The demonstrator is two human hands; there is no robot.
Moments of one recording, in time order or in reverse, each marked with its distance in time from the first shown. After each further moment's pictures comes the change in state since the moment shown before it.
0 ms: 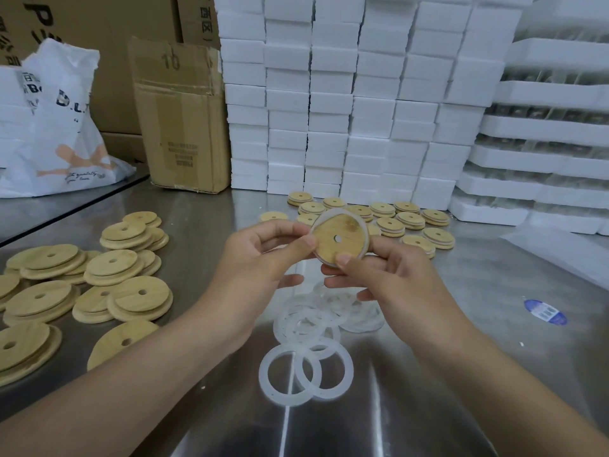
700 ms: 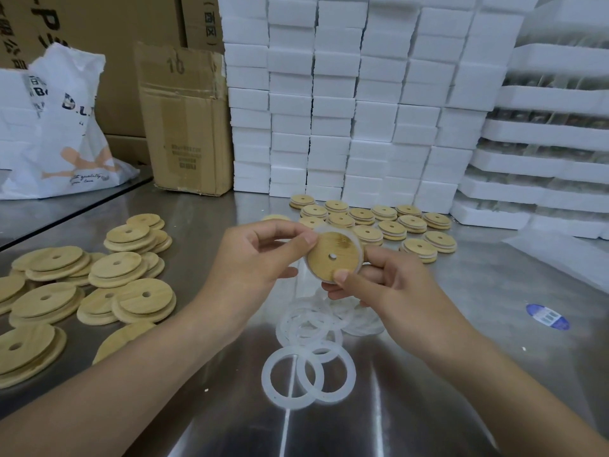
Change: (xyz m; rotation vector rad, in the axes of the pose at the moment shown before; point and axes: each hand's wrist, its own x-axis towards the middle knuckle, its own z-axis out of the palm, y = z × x) left_hand 0.007 0.002 -0.008 0.098 -0.035 0.131; right_hand 0.004 0.009 -0.007 -0.094 -0.113 -0.030
